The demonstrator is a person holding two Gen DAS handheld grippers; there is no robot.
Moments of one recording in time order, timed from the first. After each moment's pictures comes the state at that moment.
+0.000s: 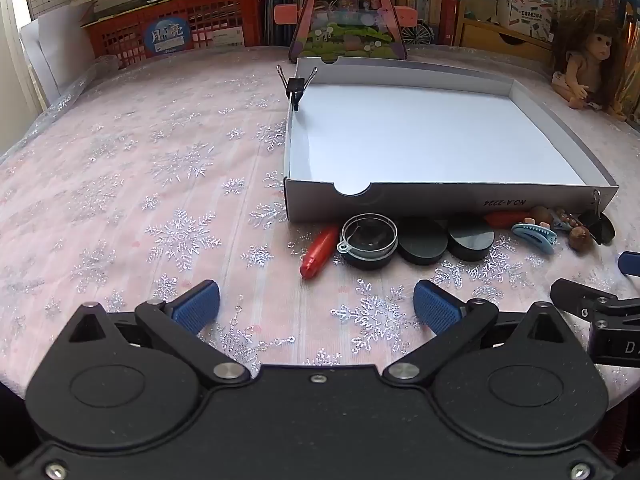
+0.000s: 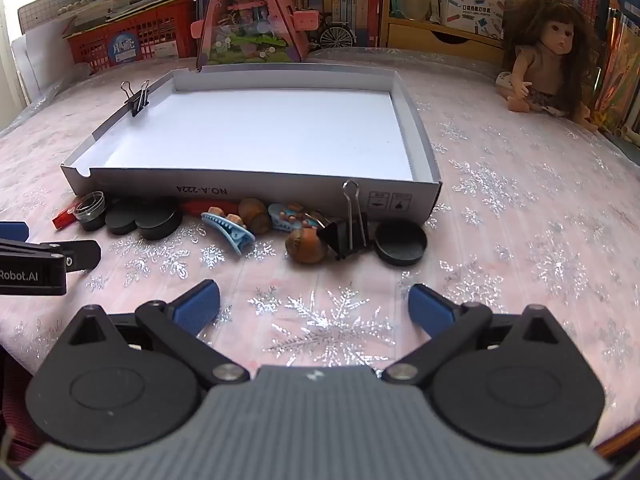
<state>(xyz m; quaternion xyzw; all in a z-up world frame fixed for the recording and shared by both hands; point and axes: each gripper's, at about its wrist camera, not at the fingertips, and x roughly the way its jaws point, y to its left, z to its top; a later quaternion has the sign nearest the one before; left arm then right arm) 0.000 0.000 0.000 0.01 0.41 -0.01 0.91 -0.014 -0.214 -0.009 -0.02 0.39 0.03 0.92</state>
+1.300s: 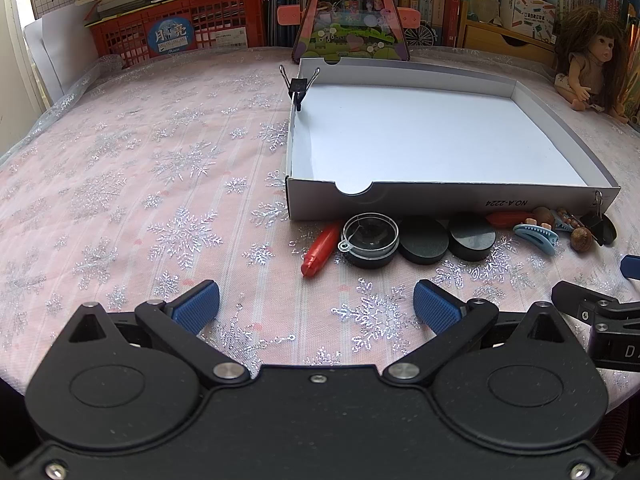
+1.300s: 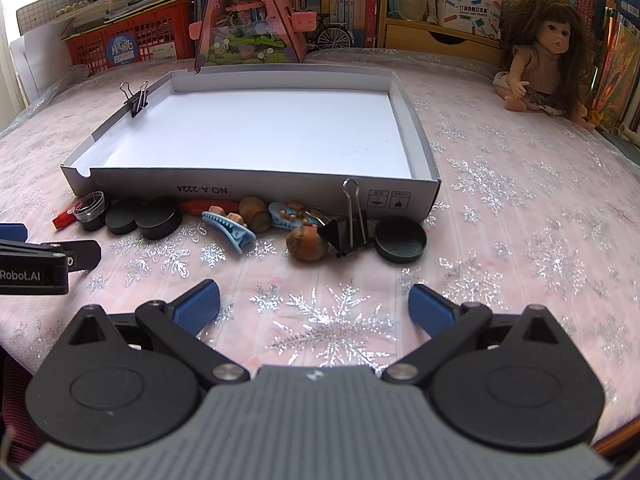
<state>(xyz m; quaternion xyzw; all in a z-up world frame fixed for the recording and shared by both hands) 0.000 0.000 0.000 0.01 0.41 0.00 0.91 -0.017 -0.213 -0.008 -0.02 0.39 0.03 0.92</state>
